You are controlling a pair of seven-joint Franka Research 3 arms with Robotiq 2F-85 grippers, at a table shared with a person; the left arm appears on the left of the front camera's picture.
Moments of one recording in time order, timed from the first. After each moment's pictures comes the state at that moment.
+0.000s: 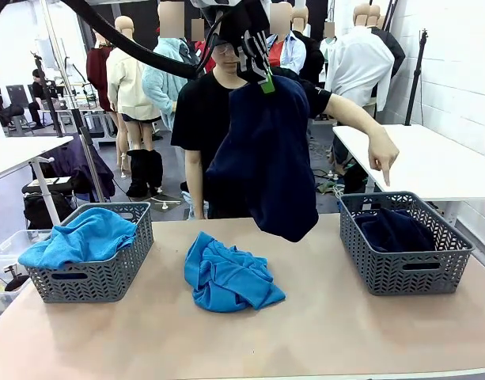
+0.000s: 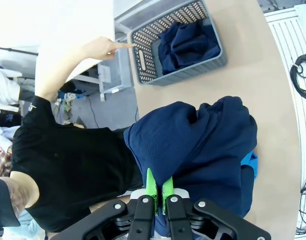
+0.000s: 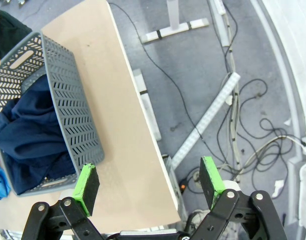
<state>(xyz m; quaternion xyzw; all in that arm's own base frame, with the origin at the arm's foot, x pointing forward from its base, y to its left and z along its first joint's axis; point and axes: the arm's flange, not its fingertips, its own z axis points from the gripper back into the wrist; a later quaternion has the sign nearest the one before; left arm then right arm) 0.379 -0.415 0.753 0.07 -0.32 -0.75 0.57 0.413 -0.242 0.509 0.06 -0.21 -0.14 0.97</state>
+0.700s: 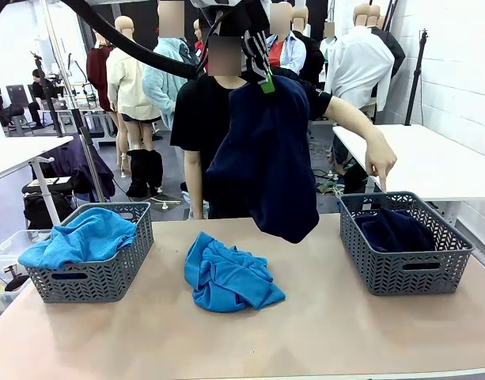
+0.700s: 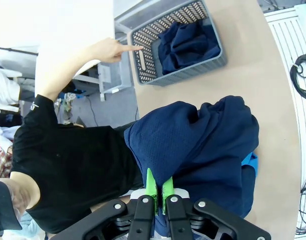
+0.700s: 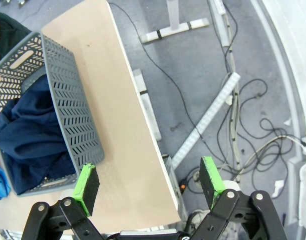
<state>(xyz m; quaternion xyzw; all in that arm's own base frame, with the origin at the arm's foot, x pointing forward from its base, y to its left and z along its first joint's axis) 0.379 -0.415 0.753 0.07 -0.32 -0.75 0.57 0.413 -0.242 0.509 0.06 -0.21 -0.14 0.97</state>
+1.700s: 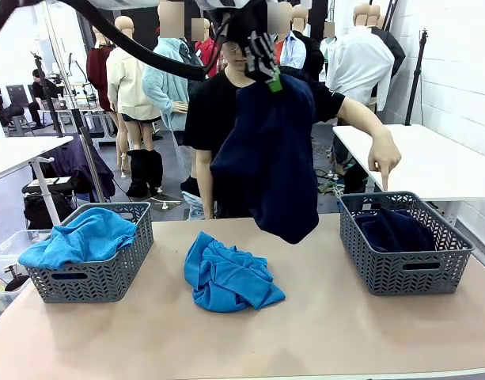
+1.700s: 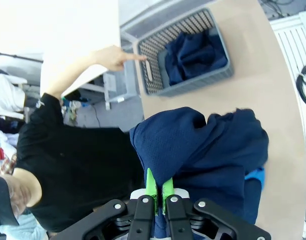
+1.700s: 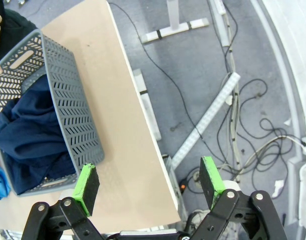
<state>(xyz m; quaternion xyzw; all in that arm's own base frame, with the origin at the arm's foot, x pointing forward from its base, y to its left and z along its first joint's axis) 0.390 -0.433 0.750 0.06 -0.34 -0.75 0.56 0.413 -0.242 0.509 0.06 -0.21 -0.14 0.97</state>
